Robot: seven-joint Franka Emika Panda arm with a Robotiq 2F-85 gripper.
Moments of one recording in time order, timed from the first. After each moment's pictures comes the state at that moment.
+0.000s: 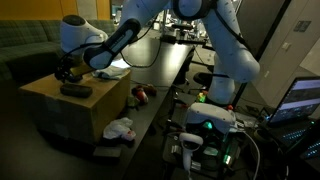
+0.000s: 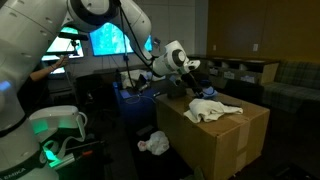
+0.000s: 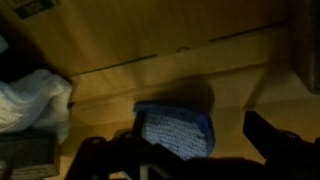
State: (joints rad) arm 0.32 0.70 -0.09 -1.60 -0.53 2.64 0.92
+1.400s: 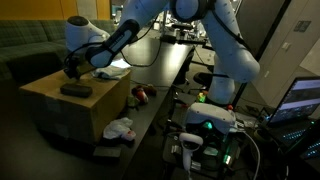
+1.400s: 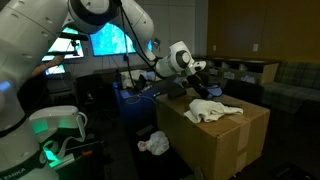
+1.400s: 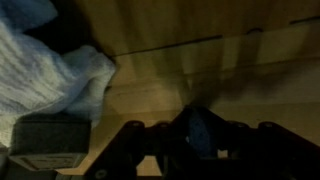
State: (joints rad) arm 0.33 0.71 -0.15 -1.59 -0.48 2.64 0.79
